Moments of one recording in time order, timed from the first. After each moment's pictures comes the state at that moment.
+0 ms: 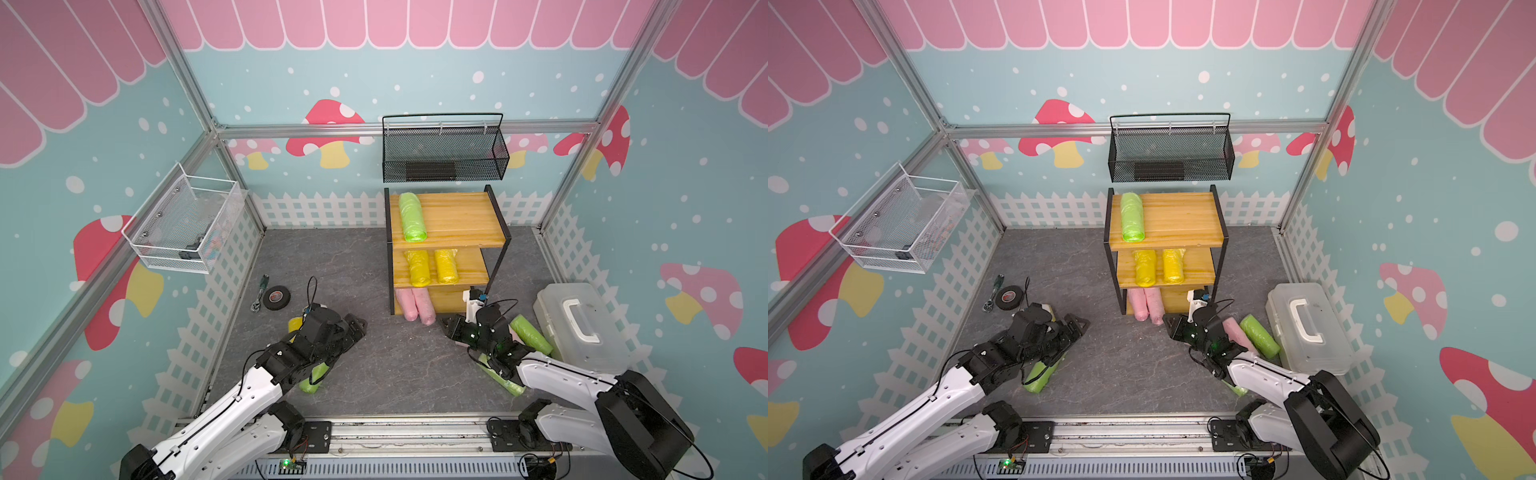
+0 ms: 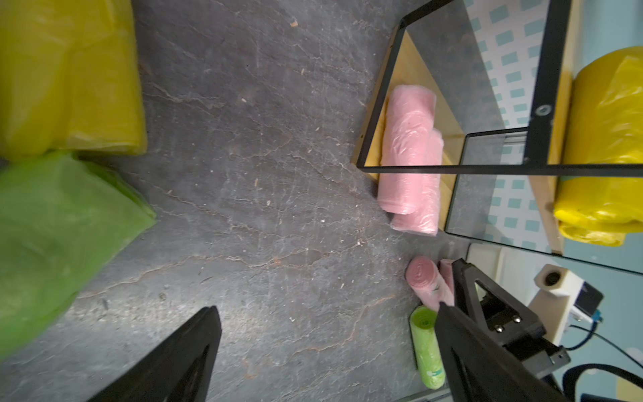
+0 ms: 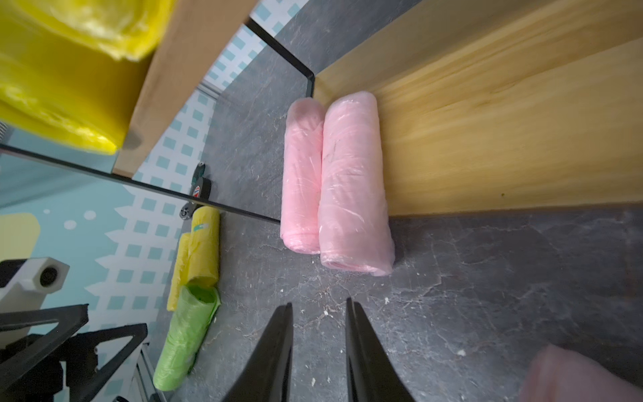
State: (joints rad) left arm -0.60 0.83 0.62 -0.59 -0.01 -1.17; right arm 0.57 1.20 0.36 0.39 -0.16 0.83
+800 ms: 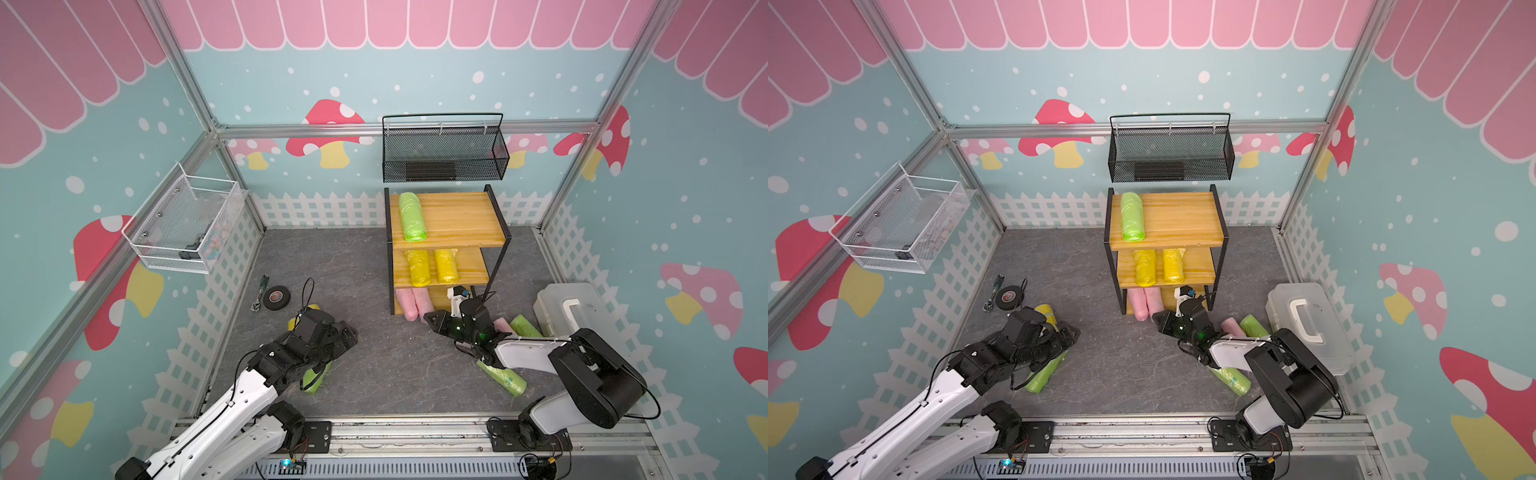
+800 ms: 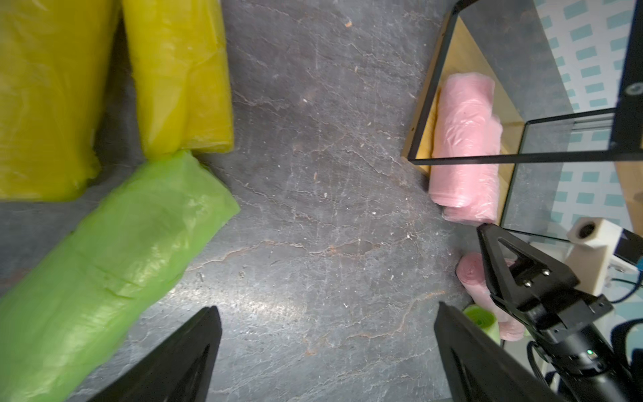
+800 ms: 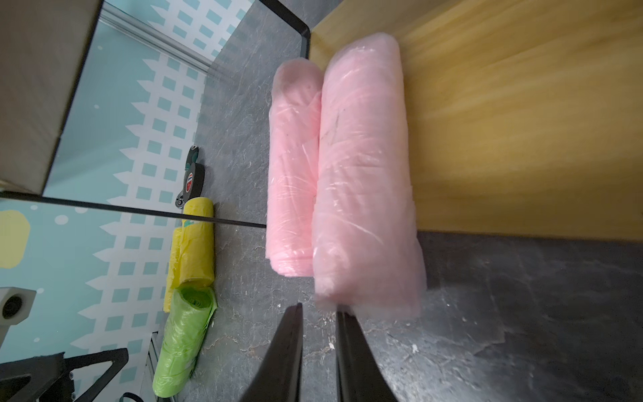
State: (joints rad) left arm -0.55 0.80 0.66 -0.79 -0.04 -1.08; right arm 0.57 1.50 0.47 0.53 -0.23 0.86
